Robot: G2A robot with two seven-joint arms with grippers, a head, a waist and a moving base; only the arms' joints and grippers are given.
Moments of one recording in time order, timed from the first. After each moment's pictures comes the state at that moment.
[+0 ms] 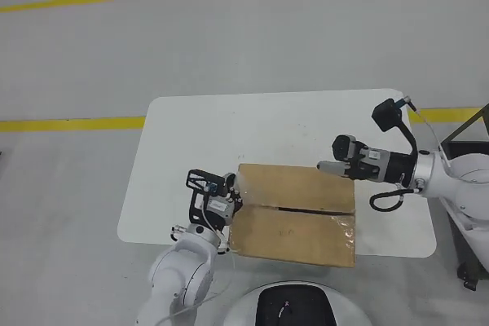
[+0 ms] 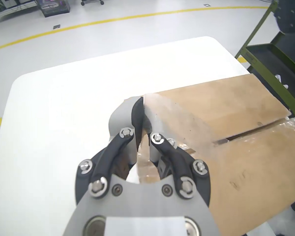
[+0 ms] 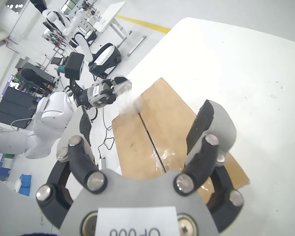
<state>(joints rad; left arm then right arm) 1.36 -1.29 -1.29 -2.07 1.34 -0.04 -0.52 -1.07 -0.94 1.39 -1.88 -0.04 -0.29 0.85</state>
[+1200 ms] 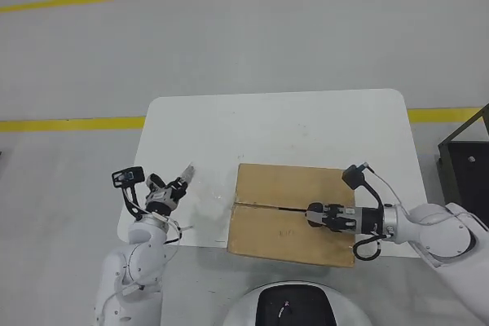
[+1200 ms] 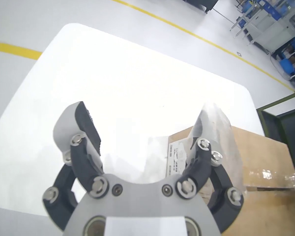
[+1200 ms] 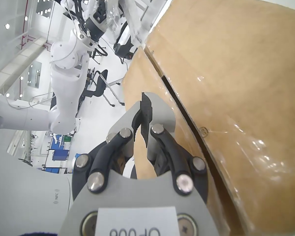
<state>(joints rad) 1.34 -1.28 -1.59 -1.92 0.90 0.10 -0.52 -1.23 -0.95 1.24 -1.76 0.01 -0.39 0.86</state>
